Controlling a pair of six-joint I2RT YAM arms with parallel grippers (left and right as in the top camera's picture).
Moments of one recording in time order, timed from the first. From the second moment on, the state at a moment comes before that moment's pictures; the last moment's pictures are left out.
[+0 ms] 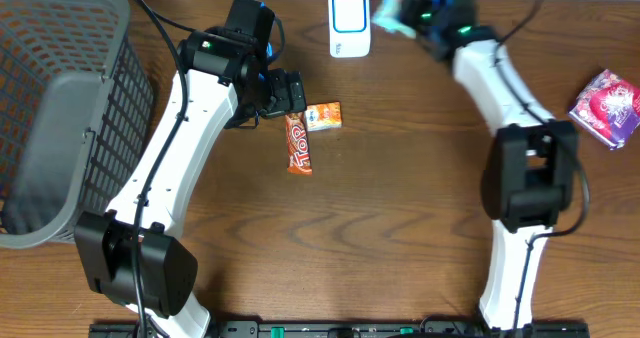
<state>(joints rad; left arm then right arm) -0.30 1.80 1.73 -1.20 0.12 -0.48 0.12 2.25 1.91 -0.30 -0.15 0.59</state>
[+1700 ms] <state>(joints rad) -0.30 1.80 1.73 -1.20 0.12 -0.48 0.03 2.22 1.99 -1.10 -0.57 0.11</state>
